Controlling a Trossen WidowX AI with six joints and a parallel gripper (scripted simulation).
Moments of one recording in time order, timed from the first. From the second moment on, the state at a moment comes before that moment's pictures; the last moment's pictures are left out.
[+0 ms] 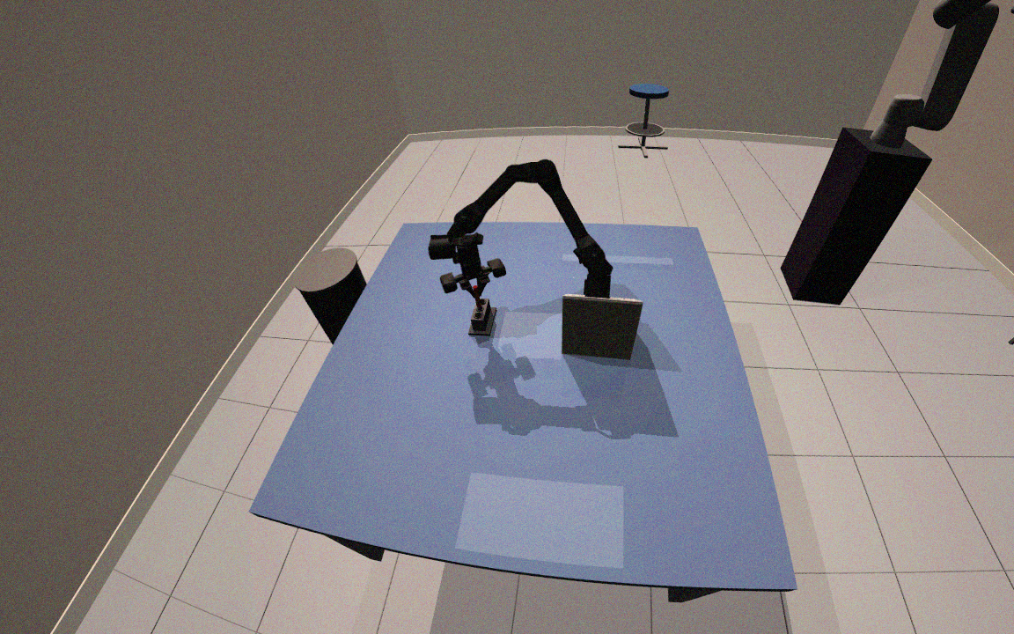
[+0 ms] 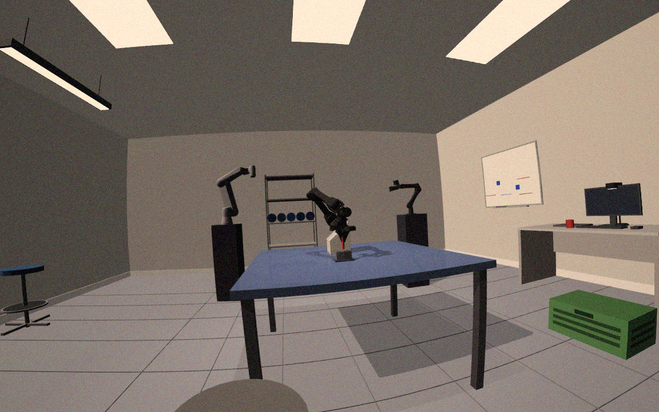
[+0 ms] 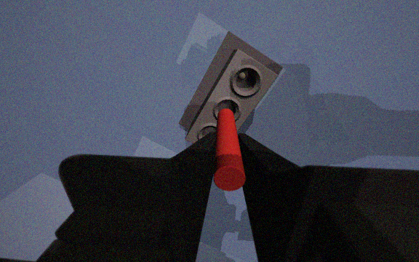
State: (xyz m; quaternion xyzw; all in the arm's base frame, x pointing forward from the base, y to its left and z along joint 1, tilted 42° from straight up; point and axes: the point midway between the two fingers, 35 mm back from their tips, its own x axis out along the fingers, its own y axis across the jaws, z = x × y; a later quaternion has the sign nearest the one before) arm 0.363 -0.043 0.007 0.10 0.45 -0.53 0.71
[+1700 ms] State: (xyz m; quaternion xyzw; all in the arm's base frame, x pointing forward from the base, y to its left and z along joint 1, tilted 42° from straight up) arm 0.363 -0.055 -0.003 0.10 0.45 -0.53 0.71
